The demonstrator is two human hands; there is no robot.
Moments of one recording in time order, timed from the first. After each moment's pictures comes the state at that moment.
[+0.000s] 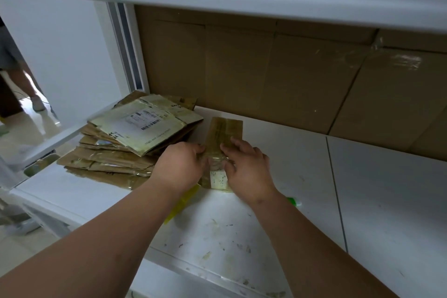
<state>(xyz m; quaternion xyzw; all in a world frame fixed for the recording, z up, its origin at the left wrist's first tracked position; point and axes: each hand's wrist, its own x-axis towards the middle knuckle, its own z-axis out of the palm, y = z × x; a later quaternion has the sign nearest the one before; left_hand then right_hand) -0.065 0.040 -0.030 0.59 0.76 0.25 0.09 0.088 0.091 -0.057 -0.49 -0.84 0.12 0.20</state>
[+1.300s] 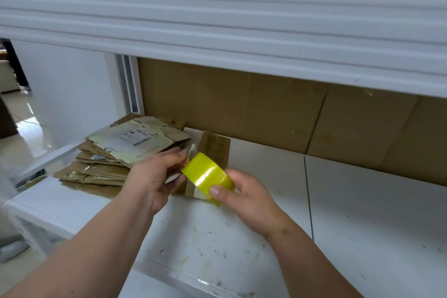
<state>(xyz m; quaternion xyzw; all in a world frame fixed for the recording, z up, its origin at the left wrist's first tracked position) -0.039 0.002 0.005 0.18 0.53 0.68 0.47 0.147 0.026 -0.015 -0.33 -0.77 0.44 0.33</state>
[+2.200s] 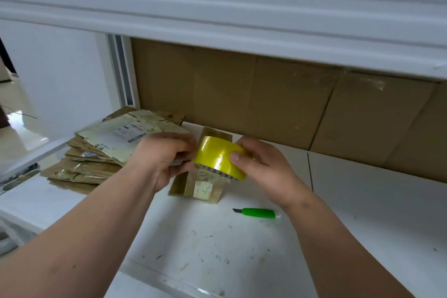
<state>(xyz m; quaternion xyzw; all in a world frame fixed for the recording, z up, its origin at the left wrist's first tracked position) -0.049 0.039 0.018 0.26 0.59 0.61 0.46 0.153 0.069 0.017 -0.34 -0.80 0.34 0.37</state>
